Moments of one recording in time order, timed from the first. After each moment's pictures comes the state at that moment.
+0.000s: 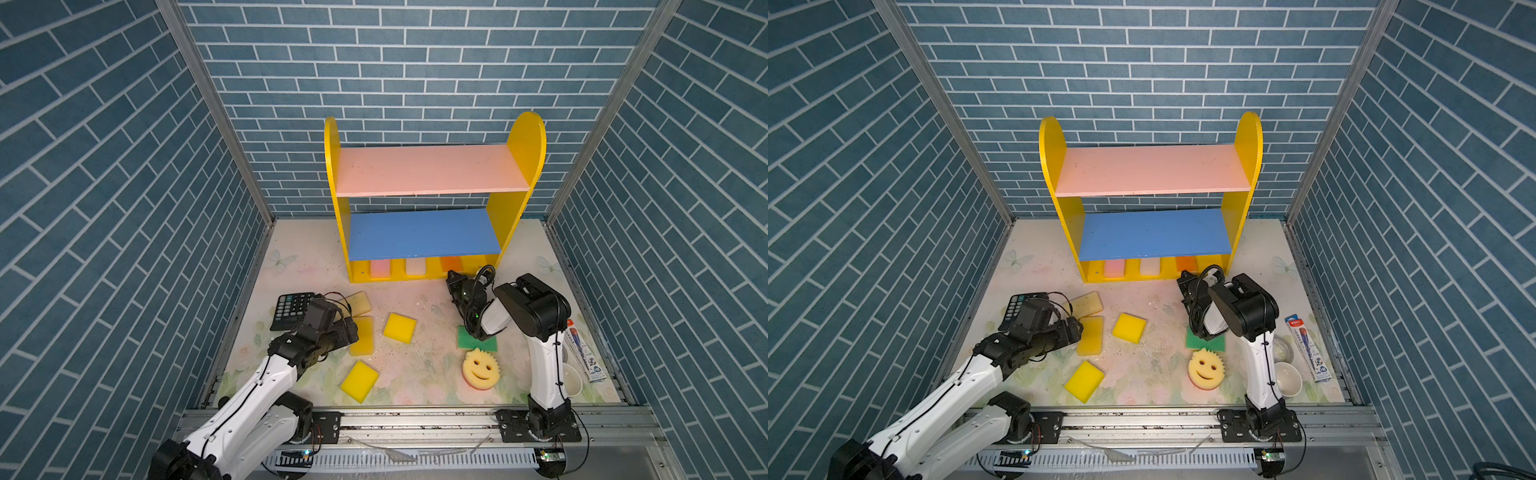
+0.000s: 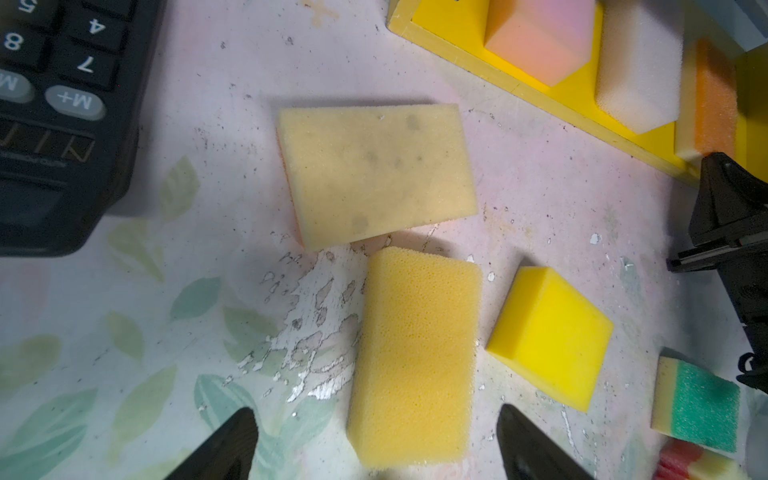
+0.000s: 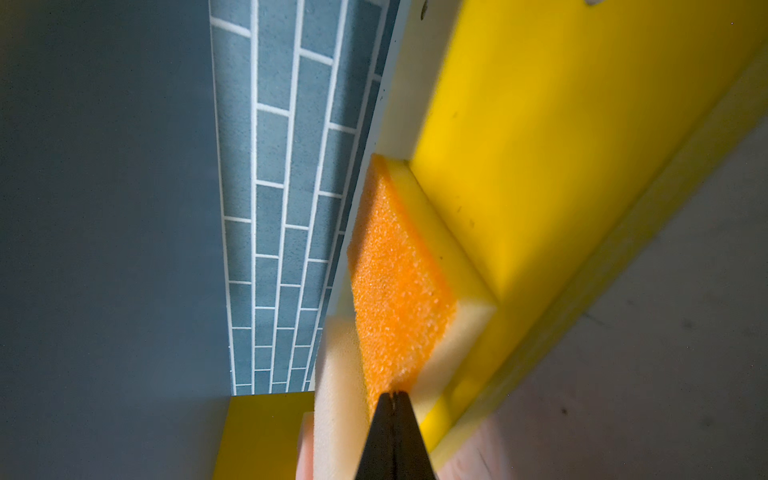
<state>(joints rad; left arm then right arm) -0.41 0.86 0.50 -0.58 0.00 -0.71 0.52 2.14 0.70 1.21 0.21 1.36</state>
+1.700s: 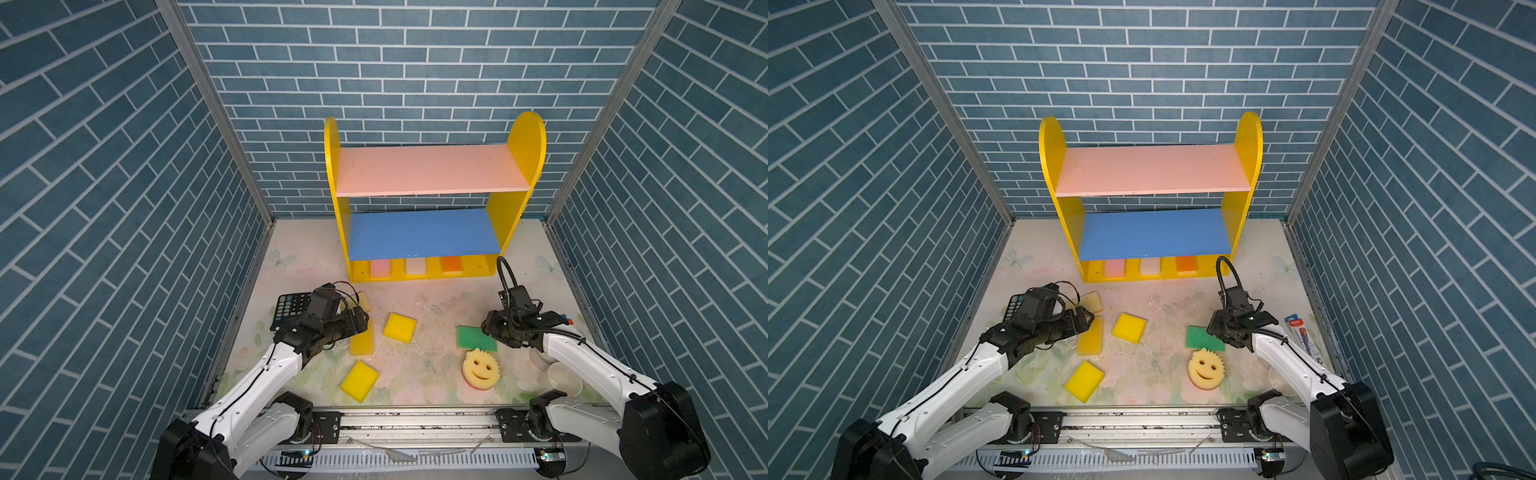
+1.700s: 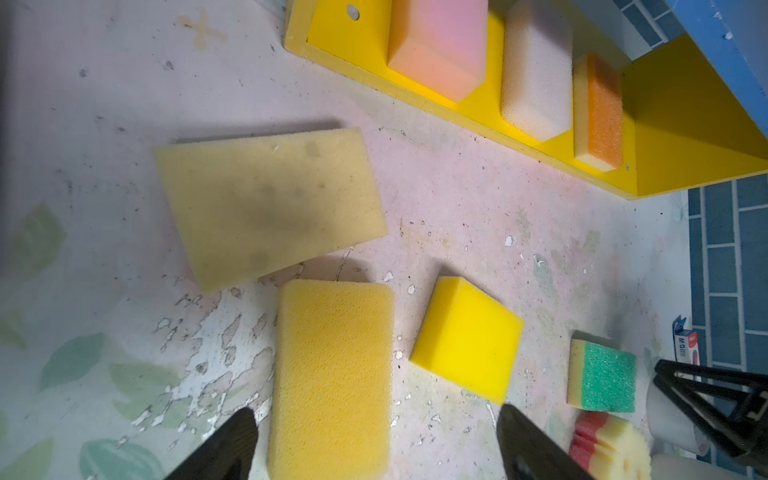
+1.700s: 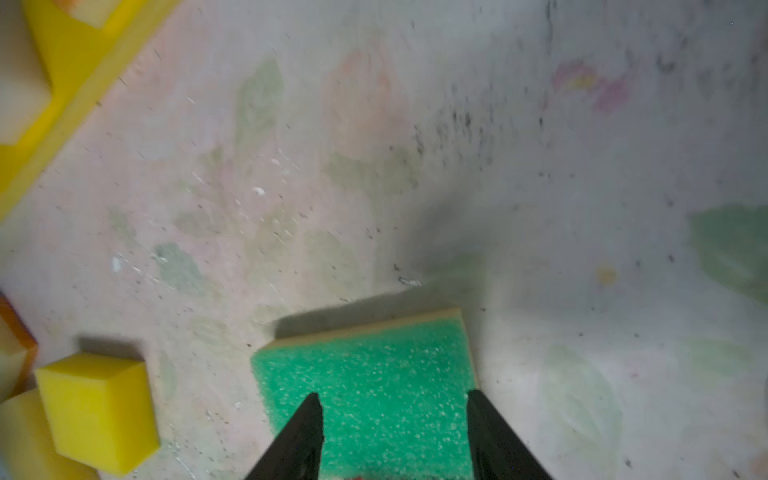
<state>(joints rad) -0.40 0.97 0.57 -0.46 0.14 -0.70 0.40 1.12 0.58 -0.58 -0.06 0.76</state>
